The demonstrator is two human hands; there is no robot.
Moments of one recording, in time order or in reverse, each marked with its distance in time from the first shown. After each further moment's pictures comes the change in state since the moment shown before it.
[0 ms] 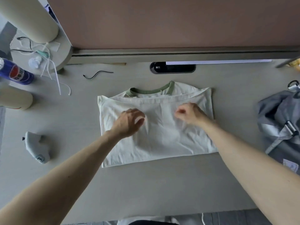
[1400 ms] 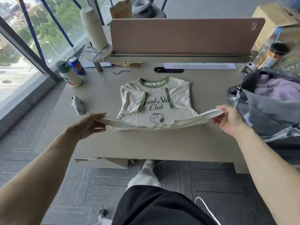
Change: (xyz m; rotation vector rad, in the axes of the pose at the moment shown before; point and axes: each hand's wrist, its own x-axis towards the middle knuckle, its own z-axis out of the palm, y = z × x) left_hand -0.308 0.111 -0.074 -1.049 0.231 -0.767; right_hand -0.328 0.050 -0.020 1.343 0.271 0.171
